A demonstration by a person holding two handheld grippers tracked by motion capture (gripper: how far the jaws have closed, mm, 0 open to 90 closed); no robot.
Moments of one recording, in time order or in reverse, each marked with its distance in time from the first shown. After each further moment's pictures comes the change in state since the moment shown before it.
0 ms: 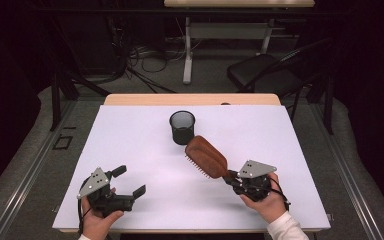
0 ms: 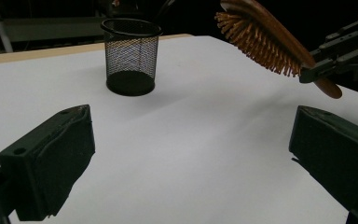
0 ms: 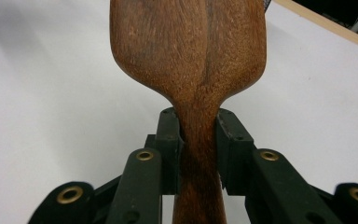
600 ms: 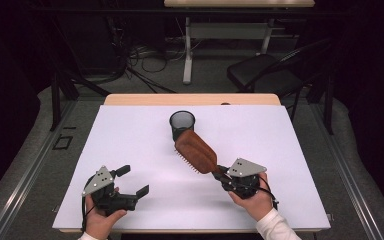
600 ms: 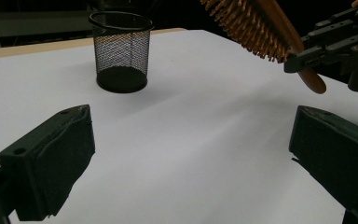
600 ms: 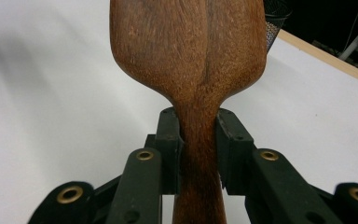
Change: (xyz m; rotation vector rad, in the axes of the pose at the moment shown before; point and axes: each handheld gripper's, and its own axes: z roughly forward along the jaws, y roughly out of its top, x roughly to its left) left arm -0.002 0.001 0.010 0.032 -0.024 0.005; right arm 0.014 0.014 0.018 -0.099 -0.018 -0.009
